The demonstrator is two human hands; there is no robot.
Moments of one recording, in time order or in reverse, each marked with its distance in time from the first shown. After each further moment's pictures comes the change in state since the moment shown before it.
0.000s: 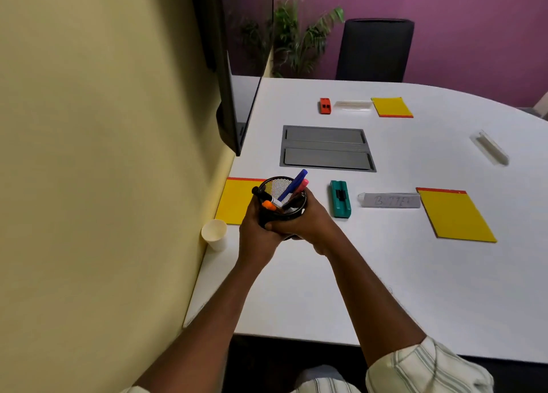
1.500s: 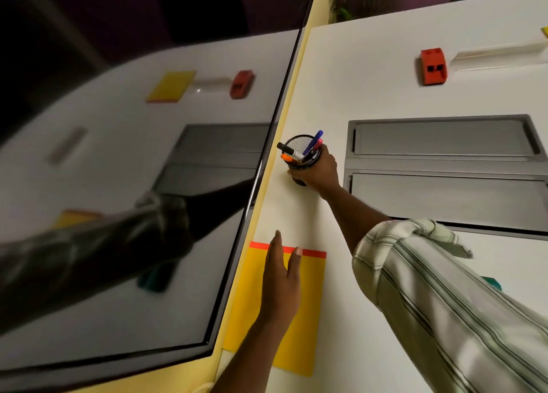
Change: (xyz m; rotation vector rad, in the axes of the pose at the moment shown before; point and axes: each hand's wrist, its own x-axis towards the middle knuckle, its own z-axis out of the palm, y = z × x) left_hand 0.324 -0.160 0.048 0.509 0.107 -0.353; right_hand 0.575 0.126 0.005 -0.101 0.199 -0.078
